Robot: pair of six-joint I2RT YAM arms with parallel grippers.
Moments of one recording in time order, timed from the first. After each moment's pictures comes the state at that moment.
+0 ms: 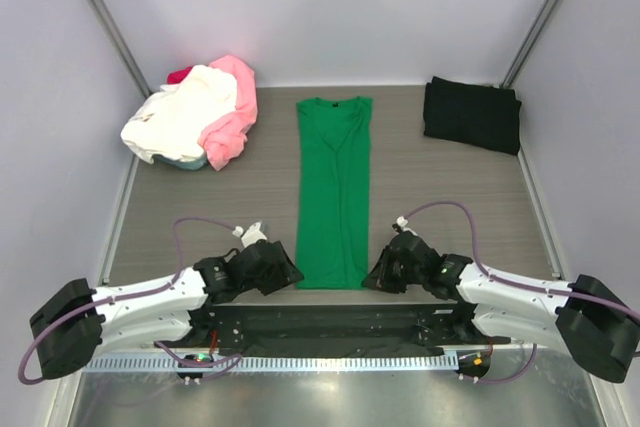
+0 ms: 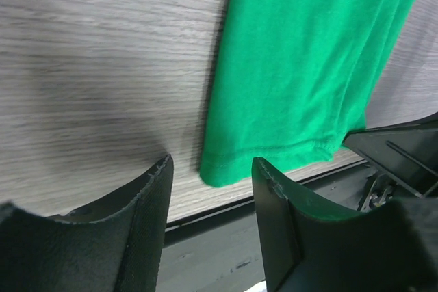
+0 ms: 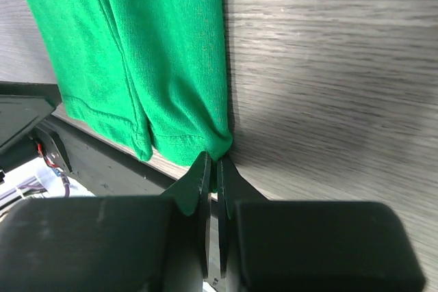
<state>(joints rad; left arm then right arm) -1.01 0.94 0.30 -0.23 -0.16 -1.29 0.87 0.98 0.24 -0.13 -0.10 1.13</state>
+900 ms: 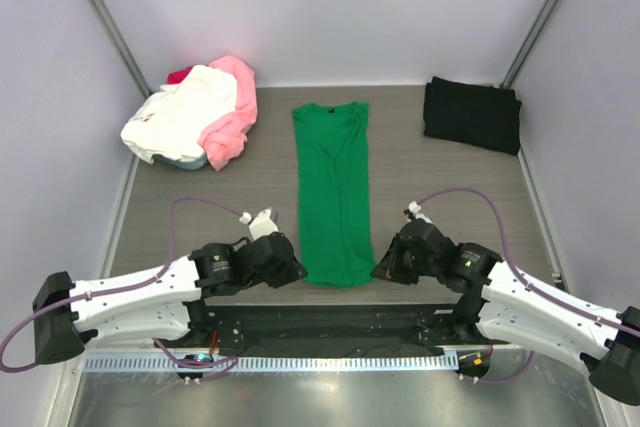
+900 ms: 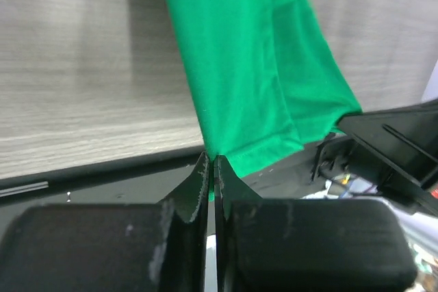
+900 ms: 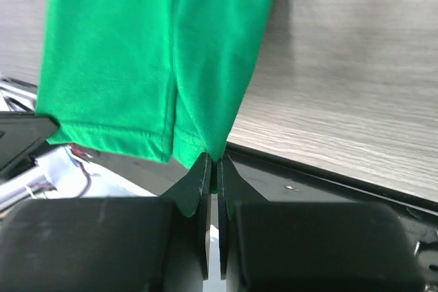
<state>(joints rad) -1.18 0.95 0.61 -0.54 -0.26 -1.36 0.88 0.76 0.47 -0.58 -0.05 1.12</state>
